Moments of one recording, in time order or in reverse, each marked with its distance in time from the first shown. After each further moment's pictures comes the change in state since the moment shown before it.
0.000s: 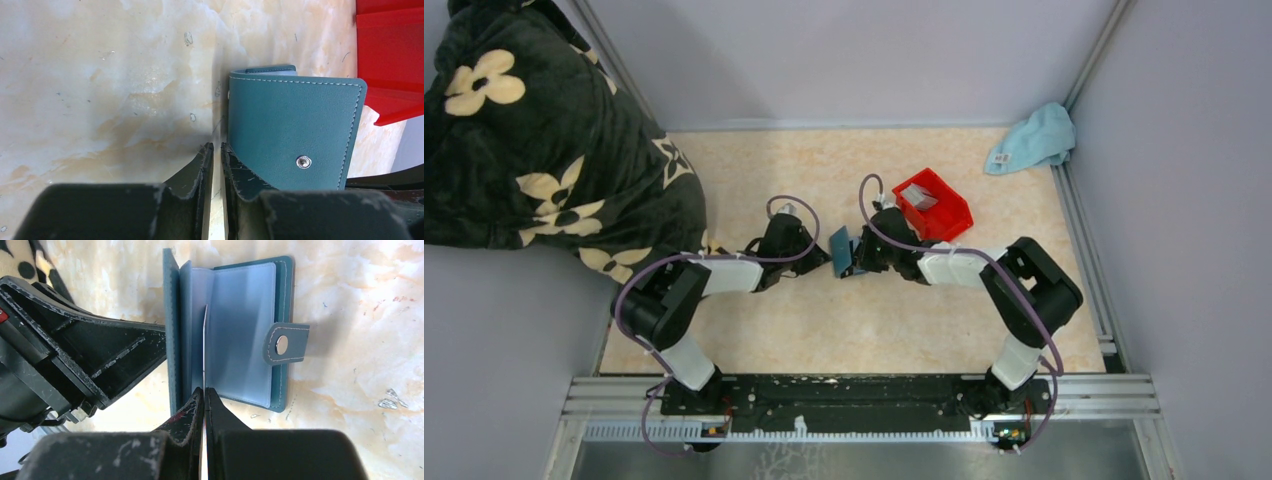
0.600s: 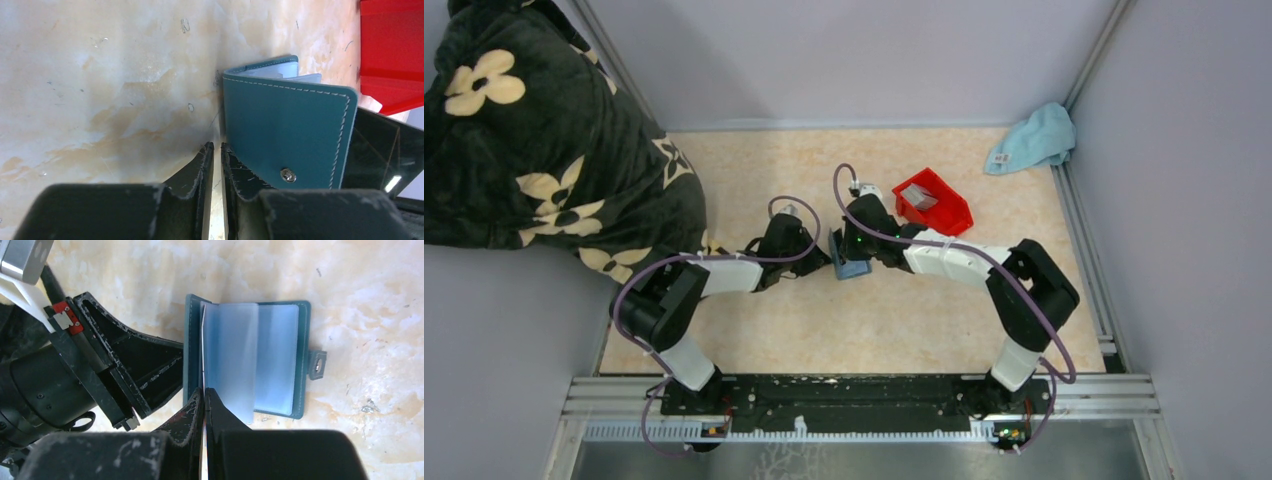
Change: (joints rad) left arm -0.004 -0.009 0.010 -0.040 0.020 0.008; right arm 0.087 -0.017 0.228 -0.279 0.178 -0.163
